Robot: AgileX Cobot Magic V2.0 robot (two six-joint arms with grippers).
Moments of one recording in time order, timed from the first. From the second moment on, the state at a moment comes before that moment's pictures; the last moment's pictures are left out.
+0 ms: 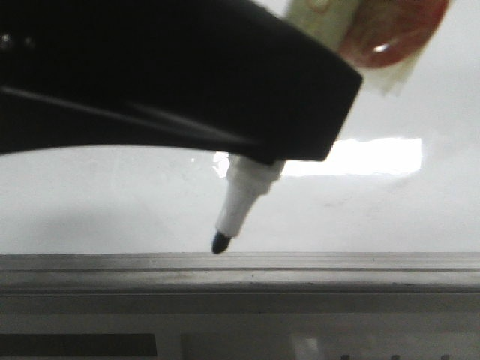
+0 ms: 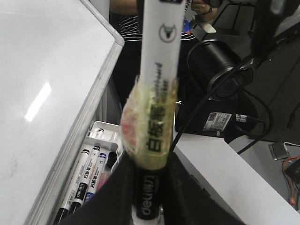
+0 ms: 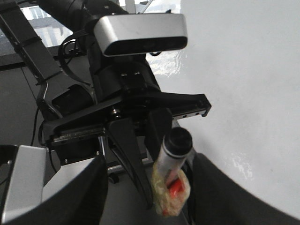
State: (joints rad) left arm -0.87 1.13 -0.62 -1.61 0.66 1.75; right arm 0.30 0.63 -0.55 1.34 0.95 -1.39
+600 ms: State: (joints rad) left arm -0.87 1.13 -0.62 -1.61 0.71 1.75; right arm 0.38 0.80 -0.55 1.46 1.02 -1.53
